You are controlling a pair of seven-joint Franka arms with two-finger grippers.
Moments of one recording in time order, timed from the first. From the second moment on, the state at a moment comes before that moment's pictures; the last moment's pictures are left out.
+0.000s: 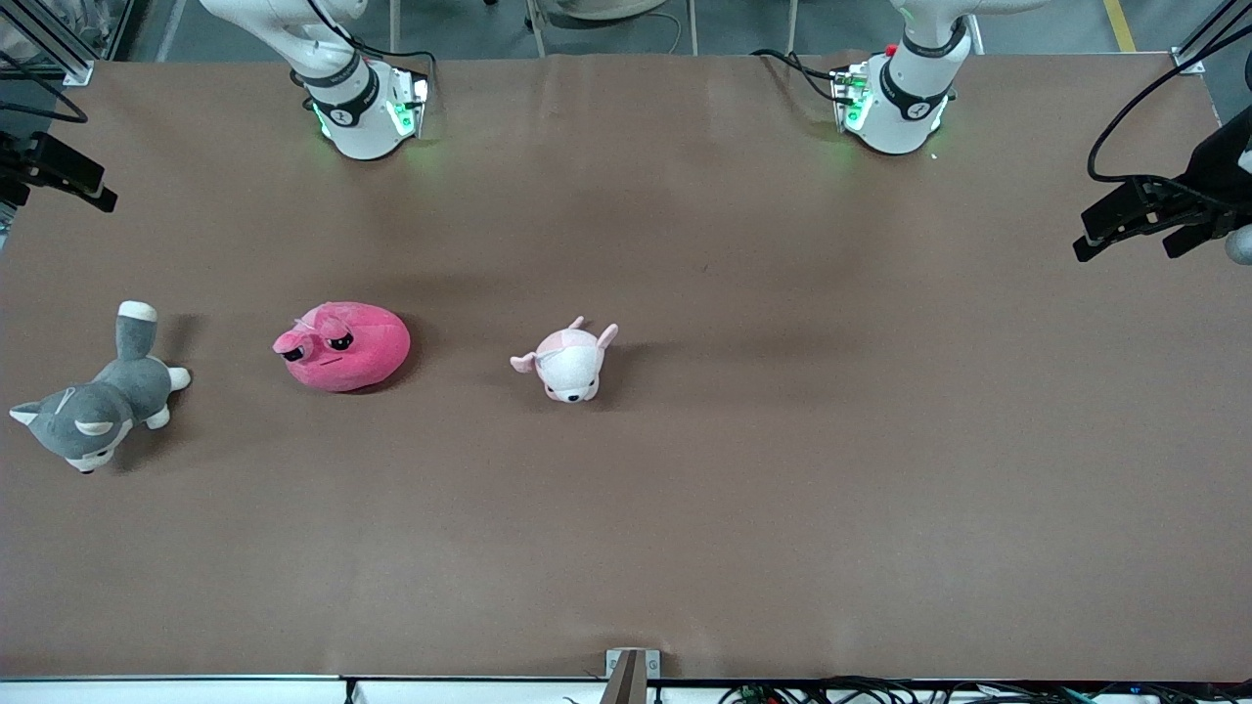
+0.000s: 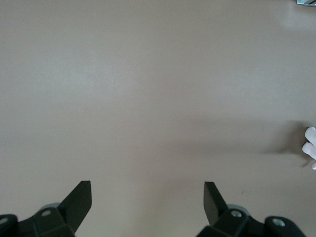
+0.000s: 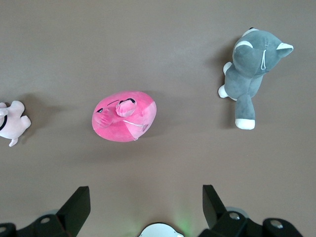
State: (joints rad) left arm -0.02 0.01 -0.04 -1.47 -0.05 1.53 -0.12; right arm -0.03 -0.12 -0.06 -1.60 -0.01 1.42 0.01
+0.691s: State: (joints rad) left arm -0.01 0.01 -0.04 -1.47 -0.05 1.53 -0.02; right arm -0.03 -0.12 -0.06 -1.60 0.00 1.44 0.01
